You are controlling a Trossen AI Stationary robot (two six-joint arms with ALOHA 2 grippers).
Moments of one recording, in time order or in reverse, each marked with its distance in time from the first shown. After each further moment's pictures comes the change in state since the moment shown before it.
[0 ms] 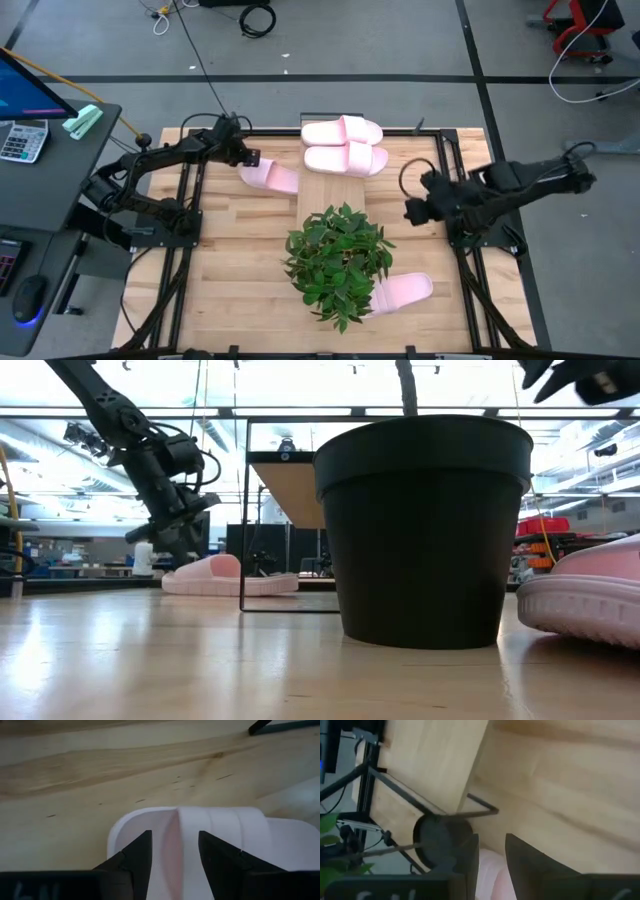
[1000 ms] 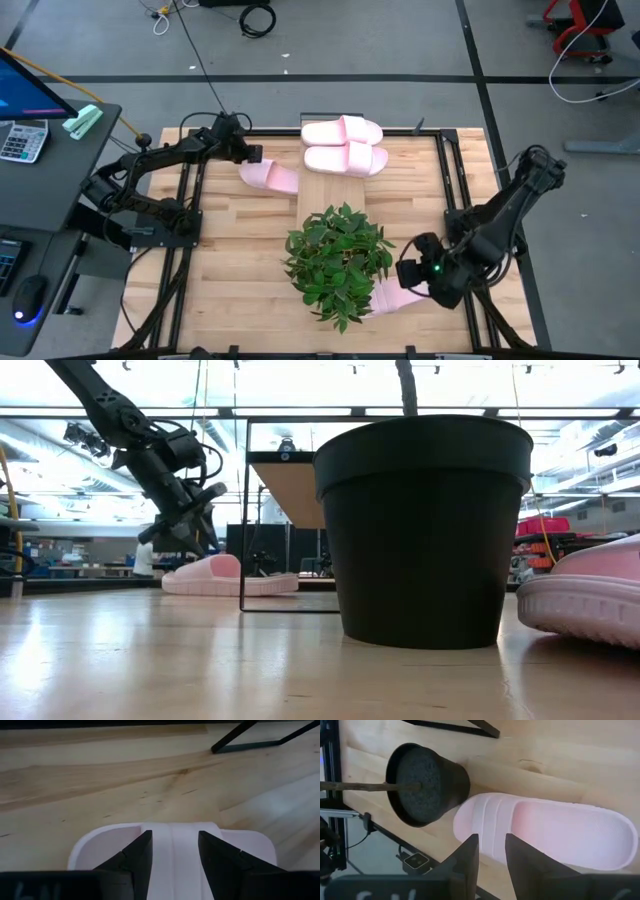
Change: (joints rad) left arm 0.000 0.000 0.000 0.099 0.095 -0.056; right arm 0.562 0.360 -0.005 0.133 0.229 0.671
